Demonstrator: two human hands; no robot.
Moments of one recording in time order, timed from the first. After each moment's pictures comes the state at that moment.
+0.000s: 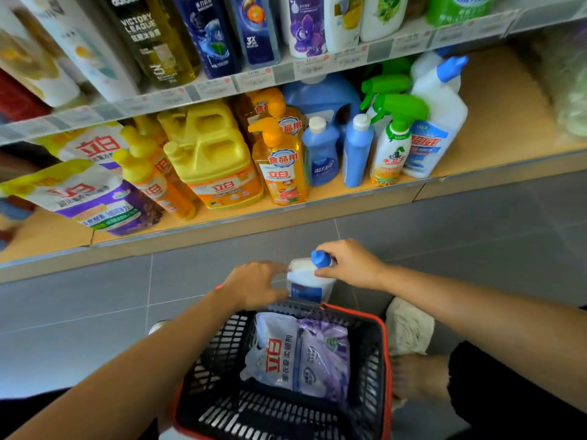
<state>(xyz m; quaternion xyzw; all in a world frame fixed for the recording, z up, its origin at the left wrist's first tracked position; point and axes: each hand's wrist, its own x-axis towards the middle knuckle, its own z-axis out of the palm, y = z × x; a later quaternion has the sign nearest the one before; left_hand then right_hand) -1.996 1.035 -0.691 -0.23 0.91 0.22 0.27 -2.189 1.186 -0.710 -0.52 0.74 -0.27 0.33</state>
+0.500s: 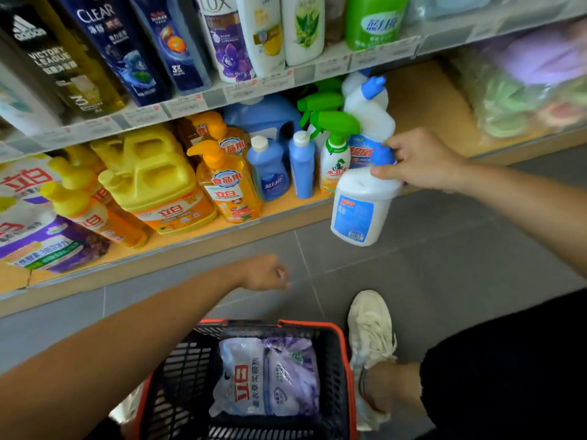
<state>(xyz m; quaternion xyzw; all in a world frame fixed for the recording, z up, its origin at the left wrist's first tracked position) -2.108 1.051 -0.684 -0.11 0.87 0.30 0.37 -2.376 1.248 -0.563 -0.39 0.84 -0.30 0.21</state>
